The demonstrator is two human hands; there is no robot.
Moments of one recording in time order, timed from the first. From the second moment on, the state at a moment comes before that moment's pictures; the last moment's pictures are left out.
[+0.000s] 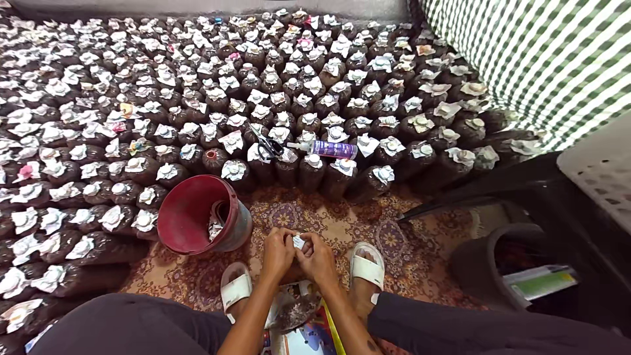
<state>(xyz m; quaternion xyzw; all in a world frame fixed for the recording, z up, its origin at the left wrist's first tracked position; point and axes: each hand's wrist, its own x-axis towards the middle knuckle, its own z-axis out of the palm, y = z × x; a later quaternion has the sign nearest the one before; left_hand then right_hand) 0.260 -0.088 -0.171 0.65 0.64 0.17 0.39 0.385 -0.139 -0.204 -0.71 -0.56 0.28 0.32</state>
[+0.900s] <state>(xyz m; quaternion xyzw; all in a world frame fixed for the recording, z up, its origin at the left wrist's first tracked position) 0.271 -0.083 -0.149 0.75 0.59 0.00 0.30 0.377 -0.133 -0.202 -0.73 -0.56 0.31 0.22</state>
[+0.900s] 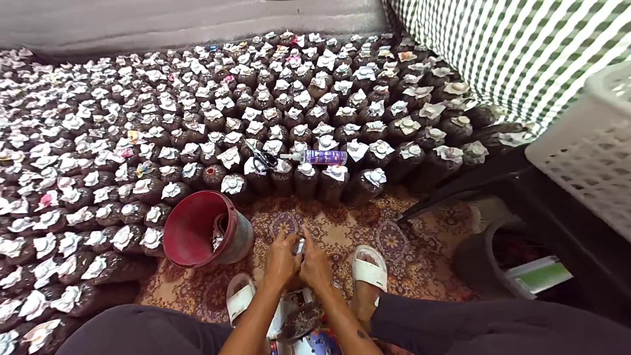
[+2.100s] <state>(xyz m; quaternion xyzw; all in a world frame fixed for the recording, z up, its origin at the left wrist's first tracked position) 0.246 -0.077 -0.178 0.78 0.50 0.08 0.37 0.405 -0.122 -0.190 -0.69 -0.51 0.40 0.33</state>
